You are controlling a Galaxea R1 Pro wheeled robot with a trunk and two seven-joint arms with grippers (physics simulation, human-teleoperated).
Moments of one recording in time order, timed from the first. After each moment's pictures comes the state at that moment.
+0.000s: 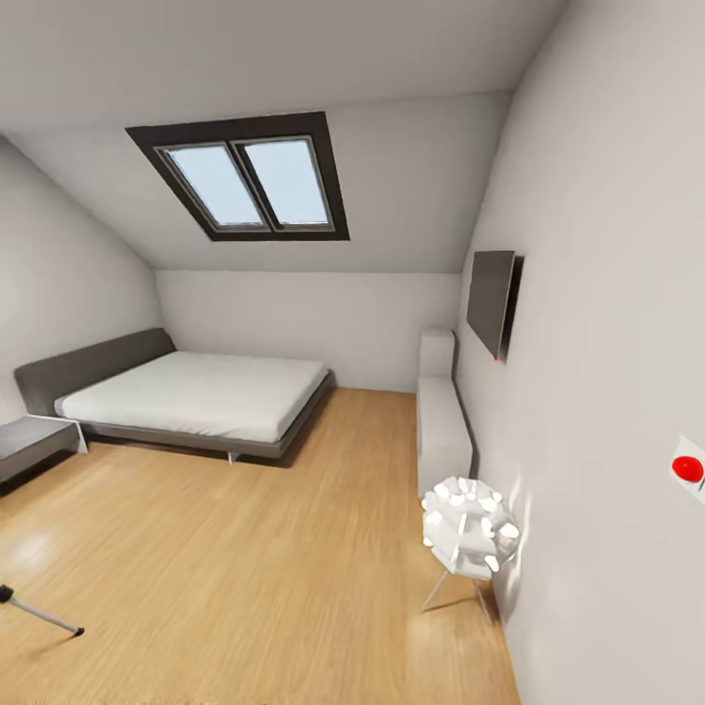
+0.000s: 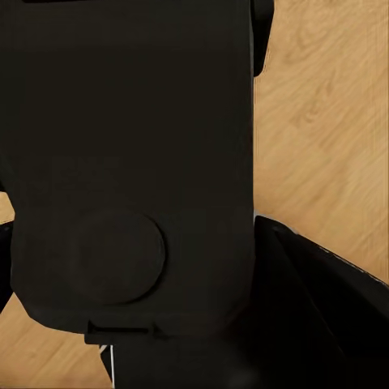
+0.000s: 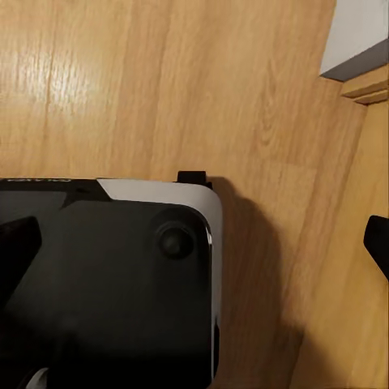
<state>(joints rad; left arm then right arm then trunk) -0.18 0.05 -0.40 0.00 0.89 -0.06 0.11 -0.18 -0.10 -0.13 0.03 0.12 -0.08 0.12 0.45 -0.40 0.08</state>
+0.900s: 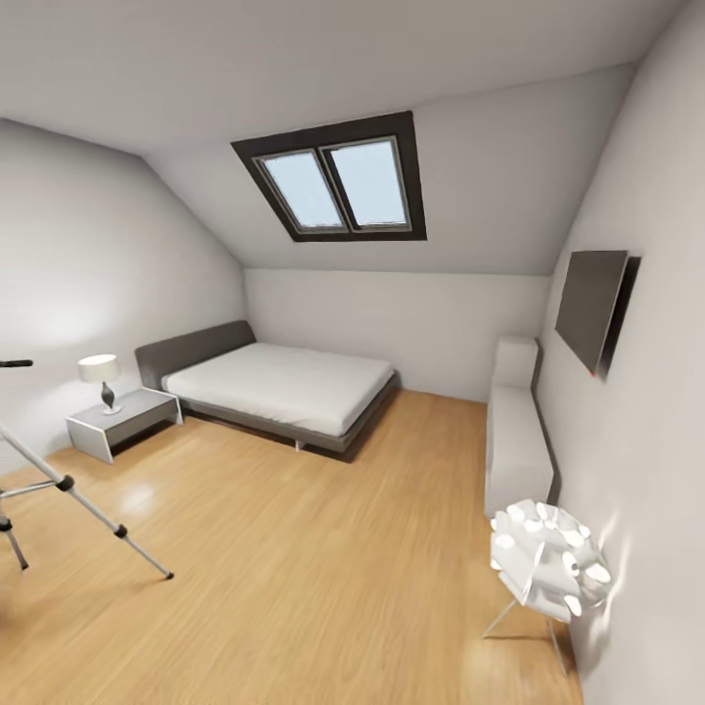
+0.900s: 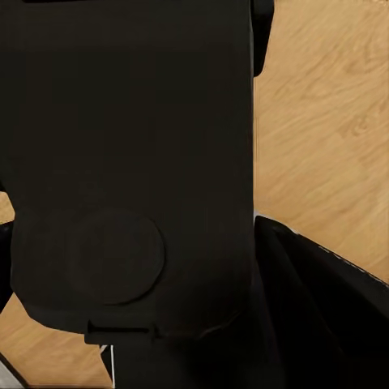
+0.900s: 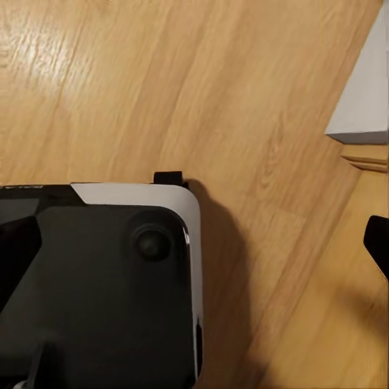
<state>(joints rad) -0.18 0.05 -0.40 0.00 0.89 -0.06 0.11 -0.19 -0.09 -0.13 0.03 0.11 -0.08 0.04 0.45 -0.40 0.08</state>
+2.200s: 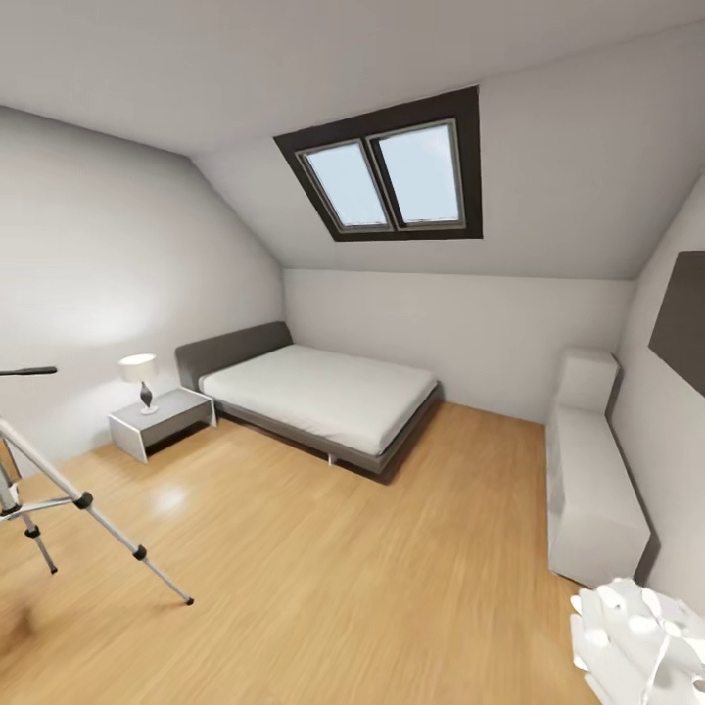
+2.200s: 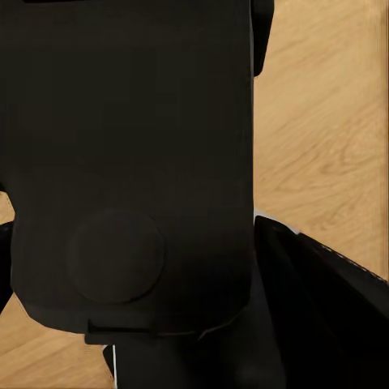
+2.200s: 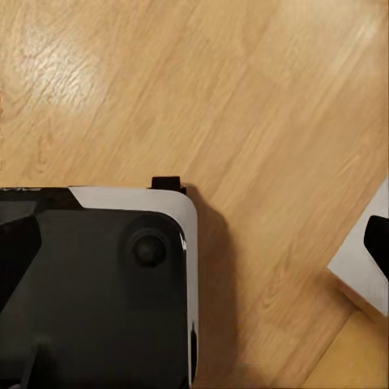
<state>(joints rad) -0.18 0.05 -0.40 0.00 0.89 -0.06 0.11 -0.19 -0.09 -0.12 0.02 0.12 -0.08 0.04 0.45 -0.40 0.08</state>
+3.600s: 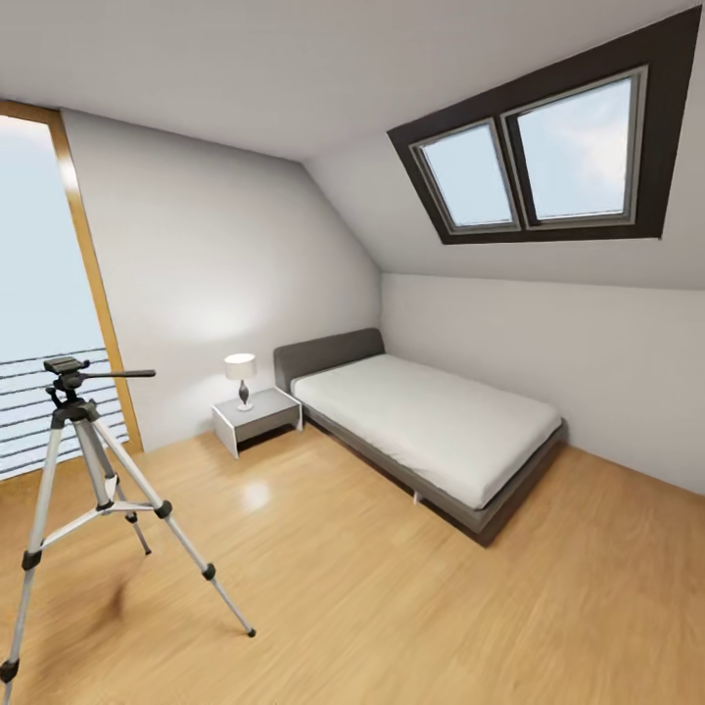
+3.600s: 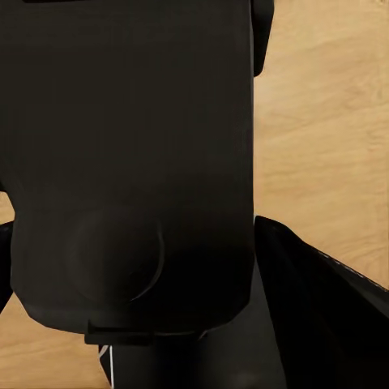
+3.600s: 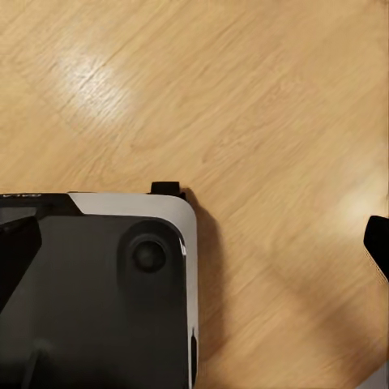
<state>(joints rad) -0.18 0.05 -0.40 0.00 0.89 -0.06 0.12 -0.19 -0.09 -0.12 0.02 0.12 -0.08 0.04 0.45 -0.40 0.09</state>
